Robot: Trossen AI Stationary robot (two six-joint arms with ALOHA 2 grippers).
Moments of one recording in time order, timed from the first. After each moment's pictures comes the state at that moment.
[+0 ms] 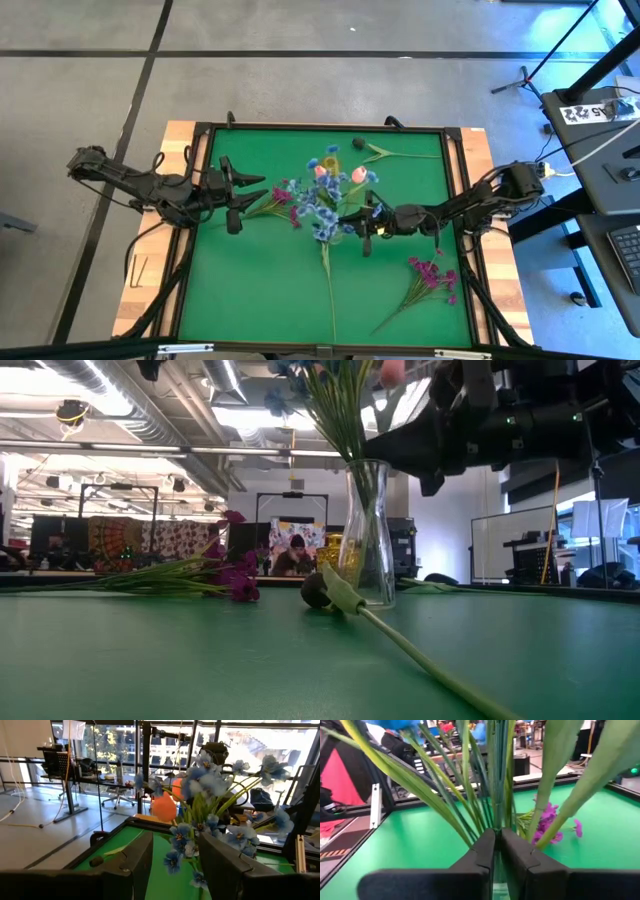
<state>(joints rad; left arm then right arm) -0.33 0.73 0.61 0.12 -0.66 -0.07 0.20 1.59 0.47 1.06 0.24 0.15</state>
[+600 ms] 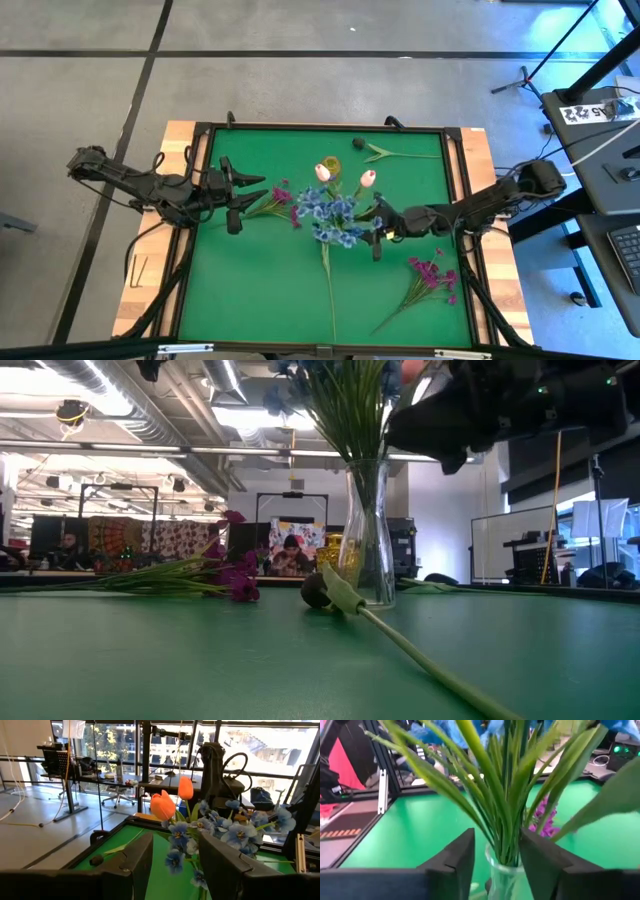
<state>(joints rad) -0.33 0.73 0.61 0.11 -0.66 -0.08 0.27 1.39 0.47 0.78 0.29 0.12</state>
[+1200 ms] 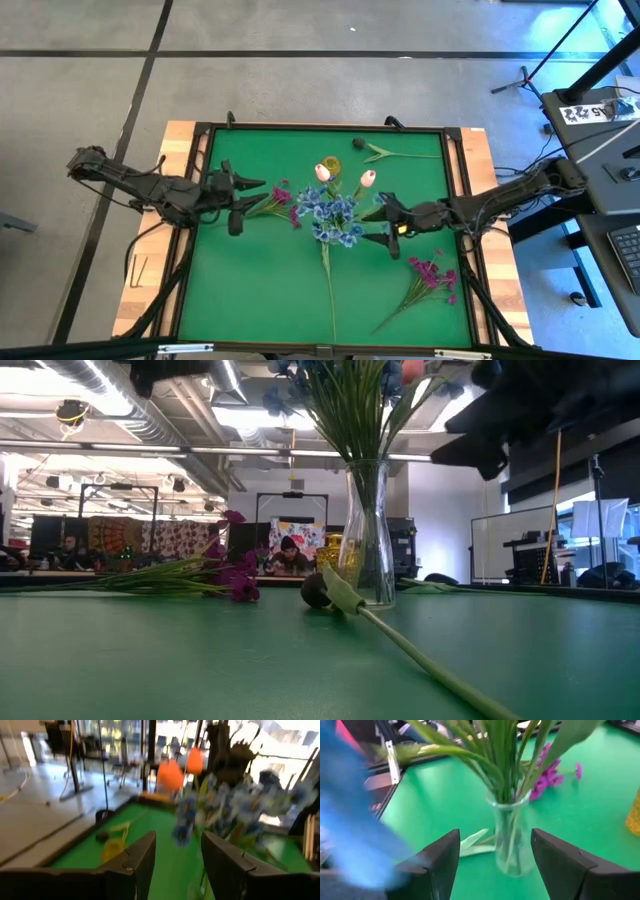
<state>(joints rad) -0.33 0.73 0.61 -0.04 -0.67 -0.19 0.28 1.10 0.47 0.27 0.20 0.31</state>
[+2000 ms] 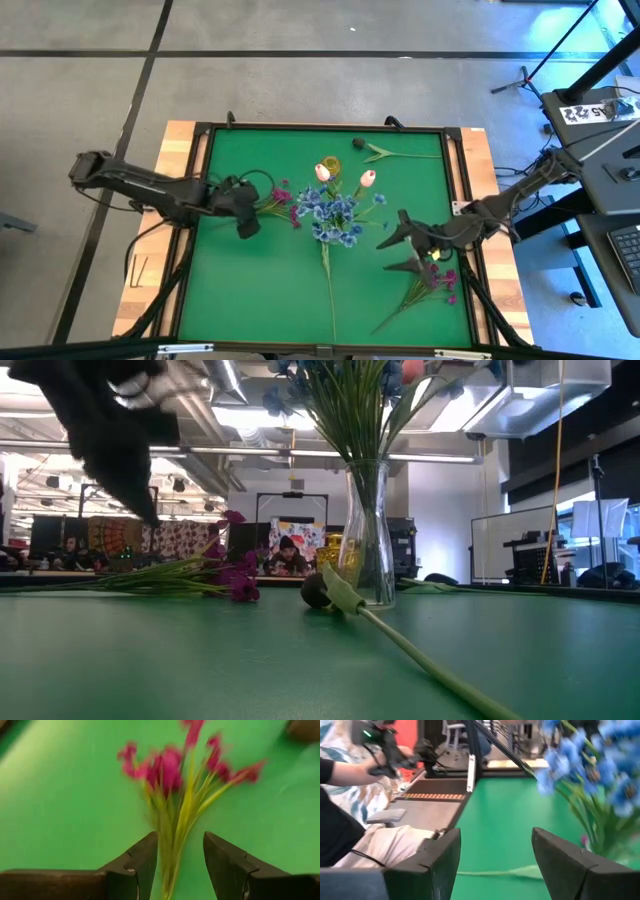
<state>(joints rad) -0.13 1.04 0.61 -0.68 -0.41 -0.55 0.58 1.00 0.73 0.00 0.23 0.22</state>
